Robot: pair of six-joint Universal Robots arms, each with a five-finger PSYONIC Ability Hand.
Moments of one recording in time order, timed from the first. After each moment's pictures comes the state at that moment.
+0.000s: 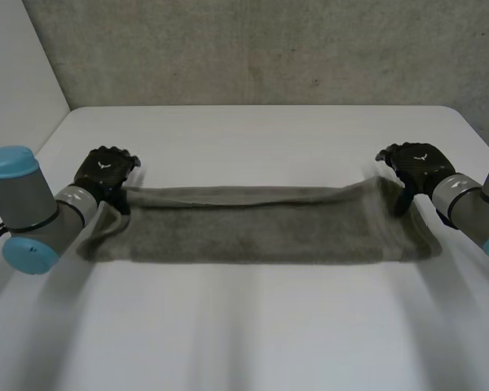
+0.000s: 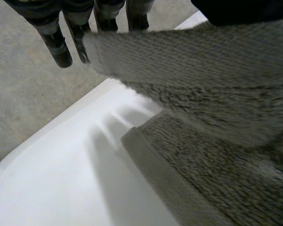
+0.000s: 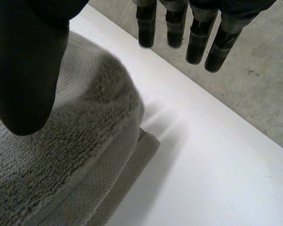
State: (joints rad) left arm 4.60 -2.42 -1.21 3.41 -1.27 3.56; right arm 1.65 -0.79 1.16 -0.06 1.23 2.71; left_hand 0.33 0.30 0.23 0.24 0.12; right_hand 0.26 0.26 0.23 0.25 0.06
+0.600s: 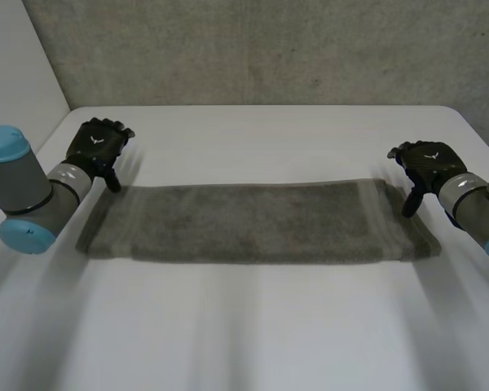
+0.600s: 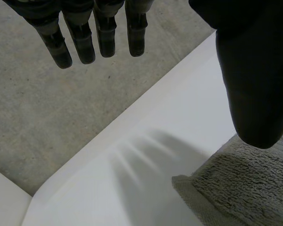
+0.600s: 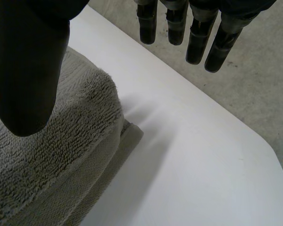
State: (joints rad) left arm 4.60 -2.42 -1.10 3.43 -1.26 3.57; right arm 1.66 -0.87 1.23 -0.06 1.33 2.71; left_hand 0.30 0.26 0.23 0.24 0.06; right_hand 0.24 0.25 0.23 0.25 0.06
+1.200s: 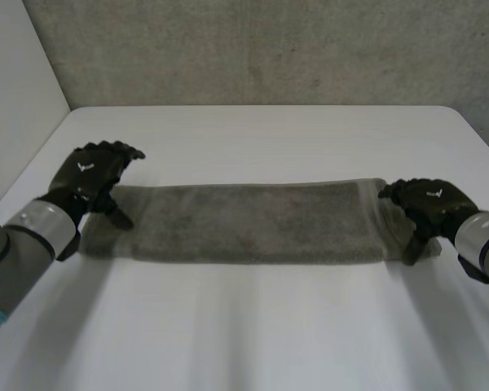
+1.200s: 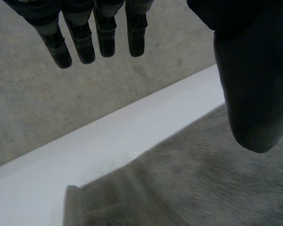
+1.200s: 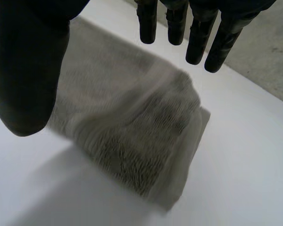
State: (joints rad) left arm 4.56 -1.81 -1.82 3.48 -1.24 3.29; right arm 1.63 -1.23 1.69 0.00 1.24 2.69; left_hand 0.30 0.26 0.23 0.24 0.06; right_hand 0.24 0.25 0.23 0.25 0.07
